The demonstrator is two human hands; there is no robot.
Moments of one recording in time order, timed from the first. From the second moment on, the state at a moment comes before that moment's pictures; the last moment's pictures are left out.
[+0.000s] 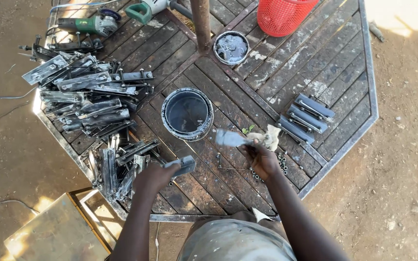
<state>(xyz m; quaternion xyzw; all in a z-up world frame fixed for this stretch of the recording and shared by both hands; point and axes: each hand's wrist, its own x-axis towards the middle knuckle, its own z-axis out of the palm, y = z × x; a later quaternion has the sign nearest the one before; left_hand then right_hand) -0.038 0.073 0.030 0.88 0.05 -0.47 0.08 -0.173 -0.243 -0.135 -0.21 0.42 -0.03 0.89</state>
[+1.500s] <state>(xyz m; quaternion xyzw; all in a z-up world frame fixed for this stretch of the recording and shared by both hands) -0.041 0.075 0.025 0.87 0.09 -0.47 0.11 -0.059 -0.199 -0.135 -0.51 0.36 0.04 0.78</state>
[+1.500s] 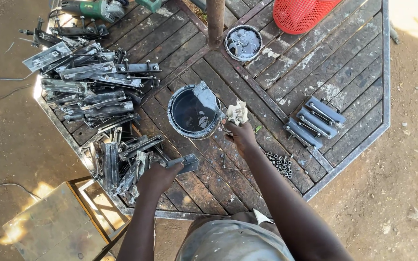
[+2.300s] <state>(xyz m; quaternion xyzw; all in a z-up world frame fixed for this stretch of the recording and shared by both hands) -0.059 0.042 0.009 0.55 0.31 -0.58 0.51 -0.203 -0.216 -0.175 -0.93 0.09 0.31 0.20</state>
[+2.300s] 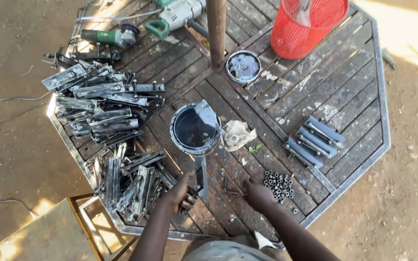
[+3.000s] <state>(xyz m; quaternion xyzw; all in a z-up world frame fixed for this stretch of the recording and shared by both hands) -0.064 0.026 -0.066 0.40 0.26 -0.62 0.62 -0.175 -0.241 -0.048 -0.60 0.16 0.07 0.79</state>
